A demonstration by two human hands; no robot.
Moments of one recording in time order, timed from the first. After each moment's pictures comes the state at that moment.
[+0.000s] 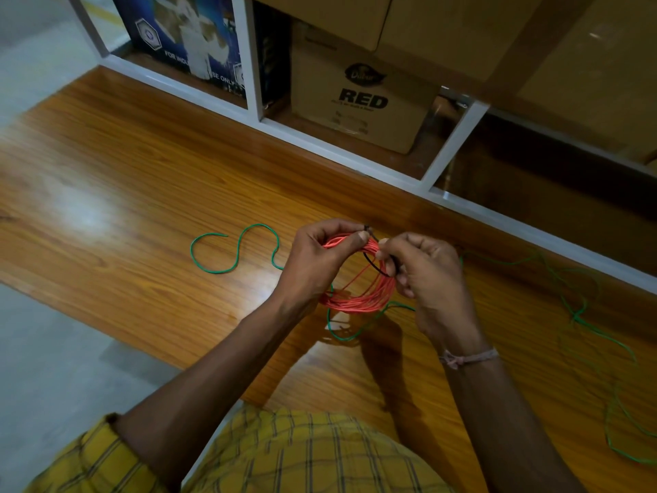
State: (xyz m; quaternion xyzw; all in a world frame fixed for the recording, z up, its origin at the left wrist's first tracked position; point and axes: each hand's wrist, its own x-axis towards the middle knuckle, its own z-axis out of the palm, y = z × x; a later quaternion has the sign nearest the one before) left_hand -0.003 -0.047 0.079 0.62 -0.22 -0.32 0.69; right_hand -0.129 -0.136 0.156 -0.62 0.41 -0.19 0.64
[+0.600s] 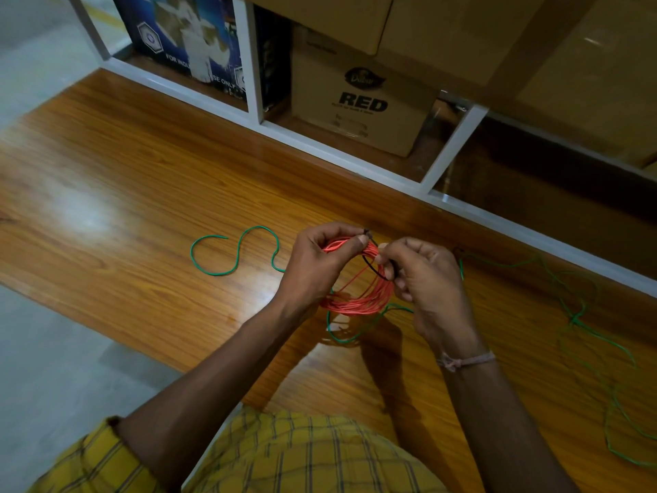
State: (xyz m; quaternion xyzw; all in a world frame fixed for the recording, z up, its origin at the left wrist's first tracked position) left_hand -0.006 -0.045 0.081 0.61 -0.23 -0.31 0.69; right_hand -0.130 -0.136 0.151 -0.61 0.42 -0.19 0.64
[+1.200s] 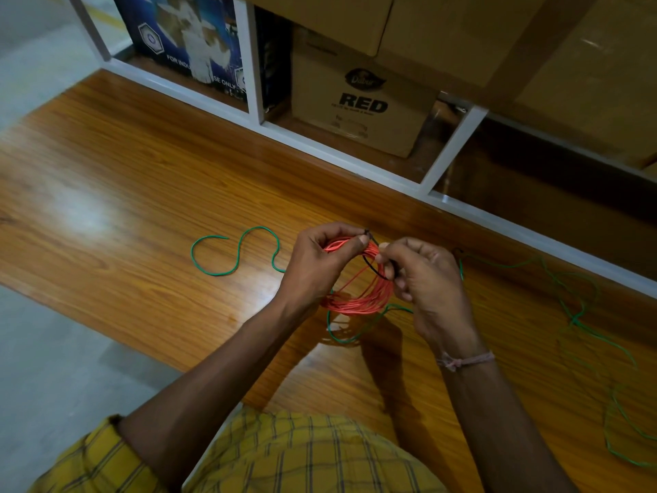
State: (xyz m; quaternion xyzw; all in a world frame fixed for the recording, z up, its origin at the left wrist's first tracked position) left_hand -0.005 -0.046 0.080 0.61 -0.23 -0.31 0.69; right_hand -0.130 -0.135 0.154 -0.60 0.42 -0.18 0.66
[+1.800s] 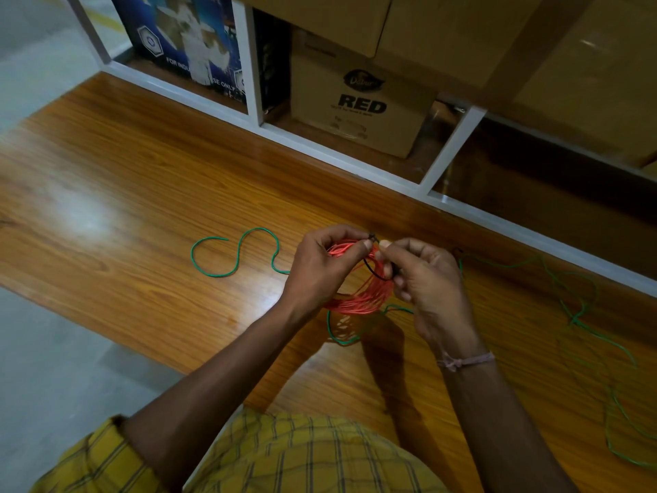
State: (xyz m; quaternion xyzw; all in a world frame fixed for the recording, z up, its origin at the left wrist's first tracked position) left_hand -0.007 -0.047 0.075 0.65 -0.28 -0.27 0.66; right_hand -0.131 -0.139 0.145 -0.58 0.43 -0.19 0.66
